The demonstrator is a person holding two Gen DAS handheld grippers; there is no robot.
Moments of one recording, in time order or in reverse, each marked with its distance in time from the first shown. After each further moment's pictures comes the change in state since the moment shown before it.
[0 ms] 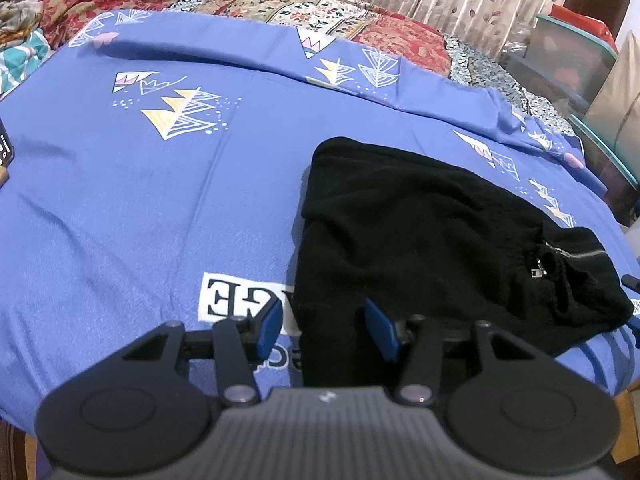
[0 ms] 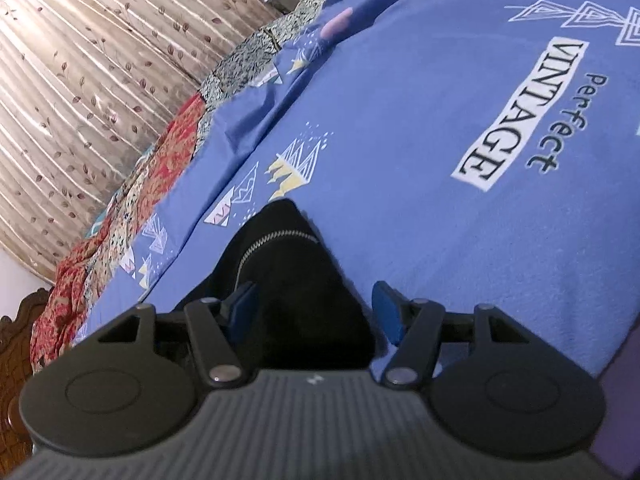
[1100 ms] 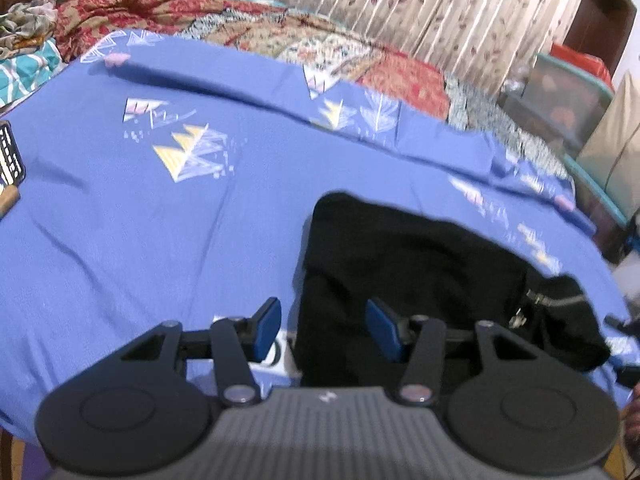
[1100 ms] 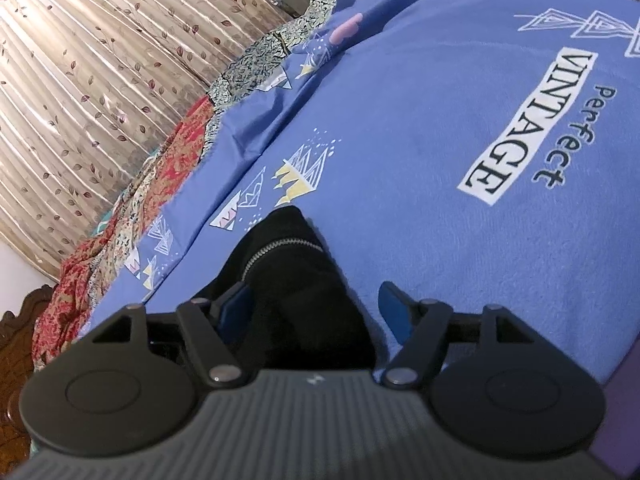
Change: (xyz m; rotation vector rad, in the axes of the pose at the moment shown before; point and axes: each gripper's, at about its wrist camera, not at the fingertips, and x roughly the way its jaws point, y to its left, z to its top) left arm -0.027 0.009 0.022 -0.052 -0.101 -0.037; right arm -0.004 -0.004 0.007 -0.022 -0.016 0.018
